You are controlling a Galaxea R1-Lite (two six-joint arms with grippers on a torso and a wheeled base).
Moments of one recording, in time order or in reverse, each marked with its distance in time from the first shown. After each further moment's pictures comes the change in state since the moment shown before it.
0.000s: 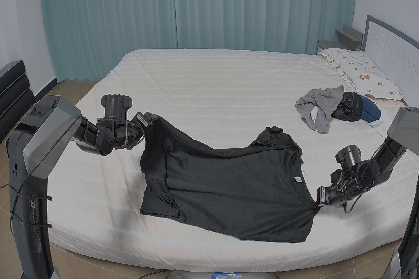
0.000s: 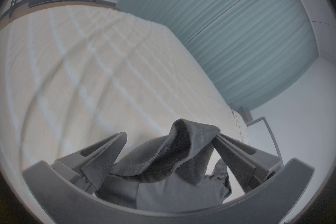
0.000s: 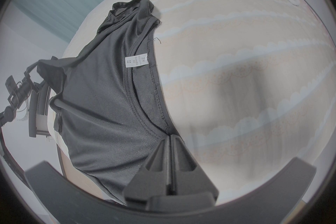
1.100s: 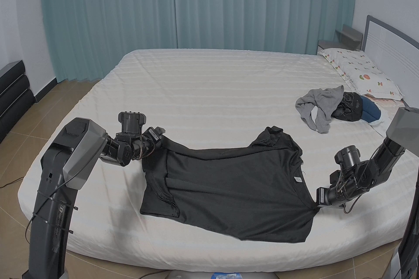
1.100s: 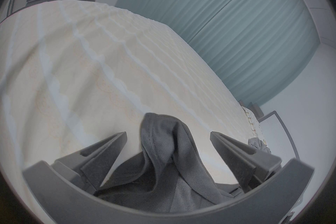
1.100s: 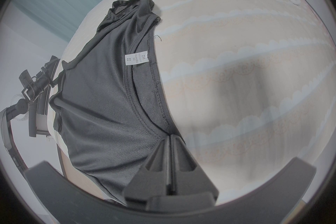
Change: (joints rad) left arm 0.003 0.301 -0.293 0.013 0.048 0.073; right arm 0.008 0.006 -0.001 0.001 0.000 0.004
